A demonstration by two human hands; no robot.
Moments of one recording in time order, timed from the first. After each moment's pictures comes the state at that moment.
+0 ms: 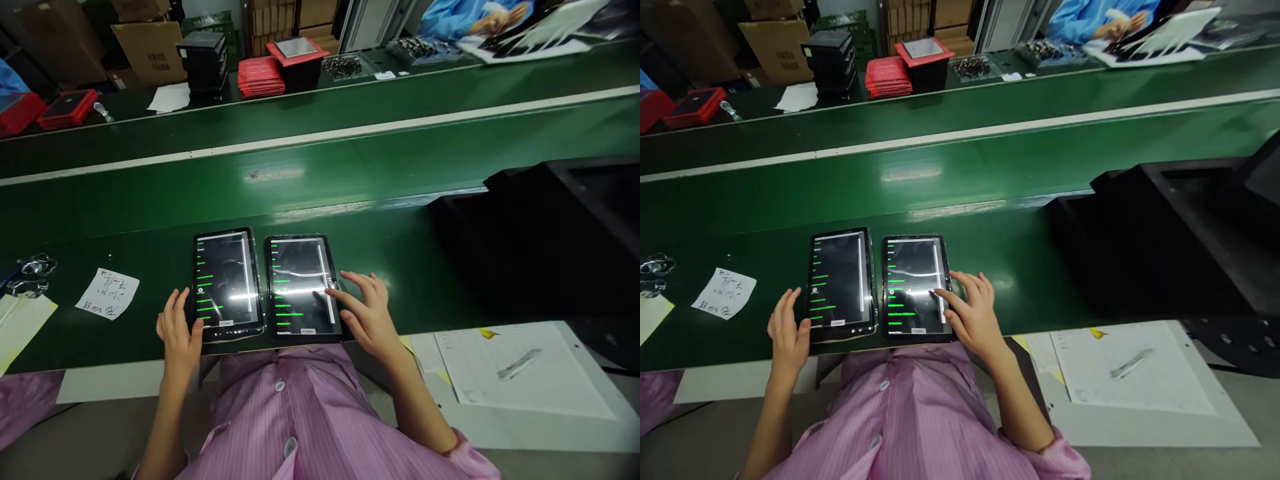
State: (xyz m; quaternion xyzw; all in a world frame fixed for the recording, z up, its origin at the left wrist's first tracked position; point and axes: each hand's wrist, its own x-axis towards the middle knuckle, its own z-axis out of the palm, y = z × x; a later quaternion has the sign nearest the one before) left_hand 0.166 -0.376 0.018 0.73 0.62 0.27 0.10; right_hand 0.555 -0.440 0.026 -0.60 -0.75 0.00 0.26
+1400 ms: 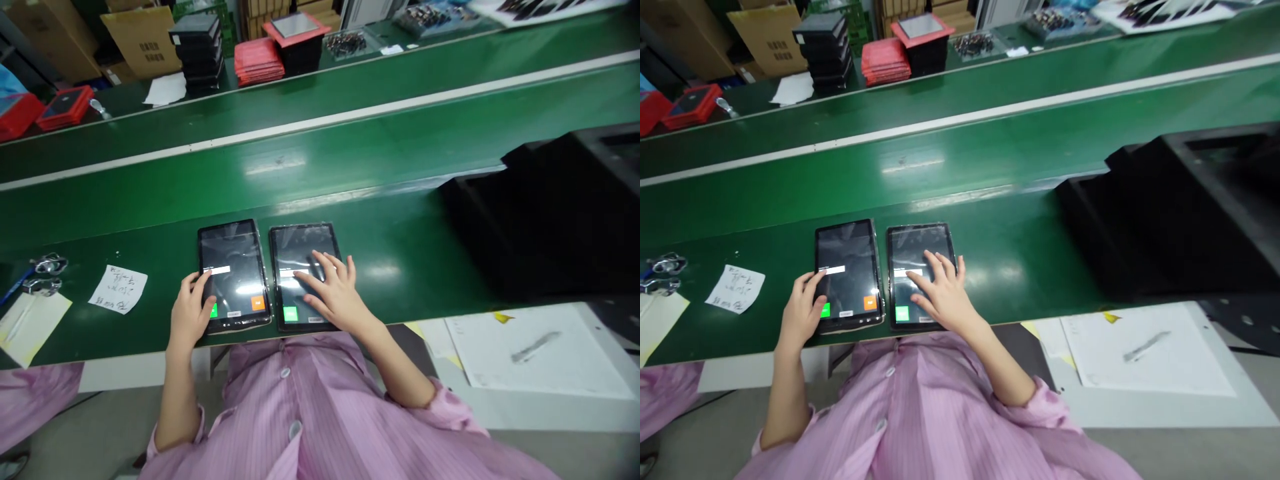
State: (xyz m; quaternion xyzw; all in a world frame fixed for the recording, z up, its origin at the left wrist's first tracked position) left_hand 0.155 -0.331 0.024 0.80 0.56 0.16 0.15; right_hand 0.502 -0.406 0.015 -0.63 -0.76 0.05 0.15
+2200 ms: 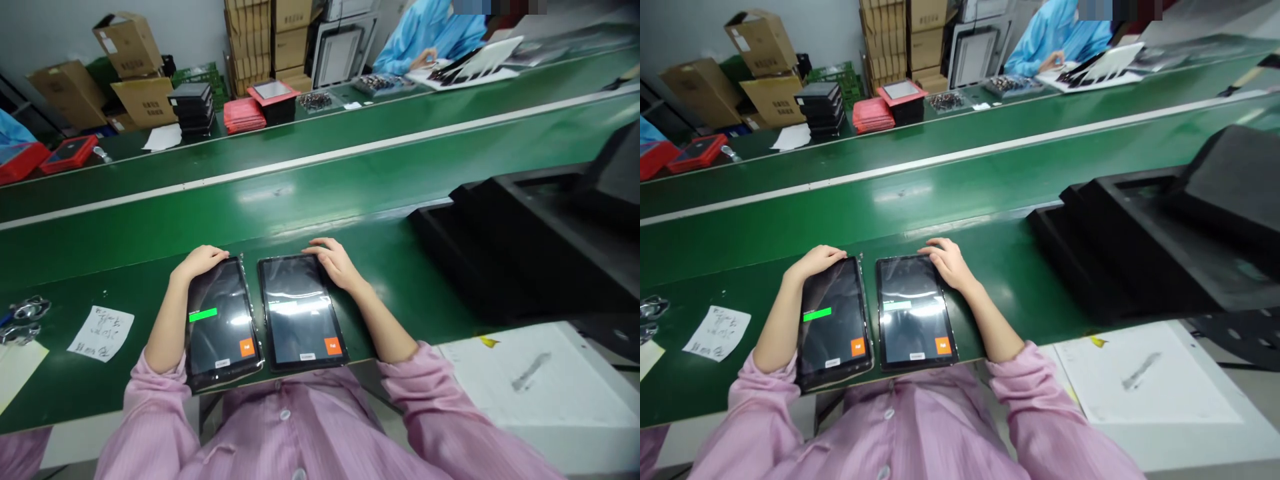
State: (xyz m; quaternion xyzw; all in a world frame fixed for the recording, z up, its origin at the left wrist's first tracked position) left_hand 0.247 -0.127 0.054 0.86 0.43 -0.03 0.27; right_hand 0.600 -0.299 0.004 -0.58 -0.73 0.11 0.34
